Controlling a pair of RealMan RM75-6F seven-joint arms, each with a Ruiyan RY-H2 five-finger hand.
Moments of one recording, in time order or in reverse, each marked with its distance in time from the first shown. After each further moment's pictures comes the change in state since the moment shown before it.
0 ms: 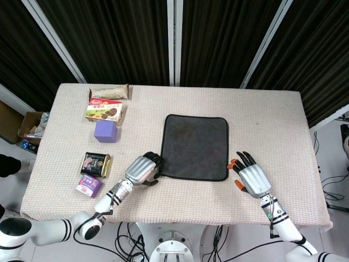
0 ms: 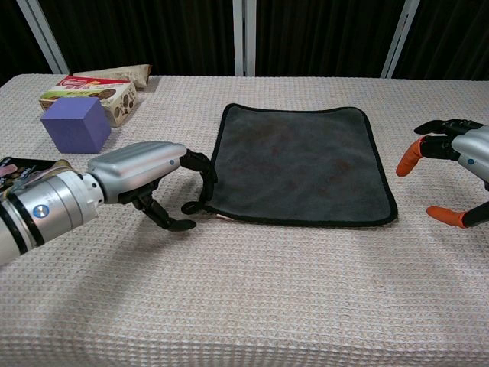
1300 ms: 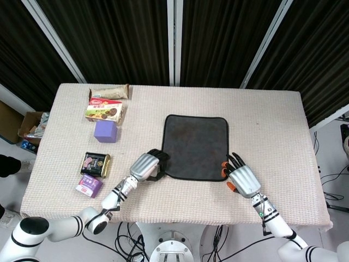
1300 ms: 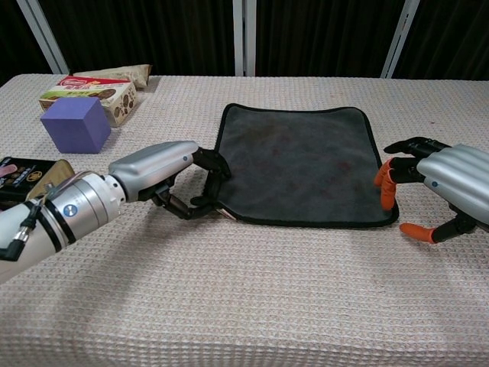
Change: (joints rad) left arm -0.041 -0.125 0.008 0.221 0.040 0.044 -0.234; right arm 0.037 -0.131 -0.028 0.202 -0.057 0.000 0.089
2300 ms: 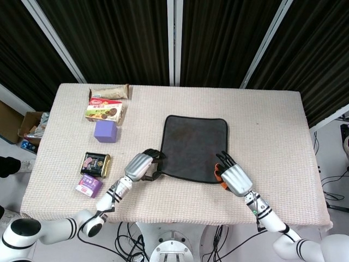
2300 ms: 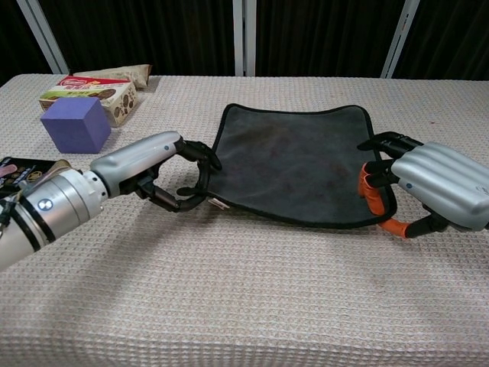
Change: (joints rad) left arm 0.040 0.066 0.012 -0.091 0.002 0.056 -0.100; right arm 0.050 -0.081 -0.028 0.138 -0.071 0.072 0.075
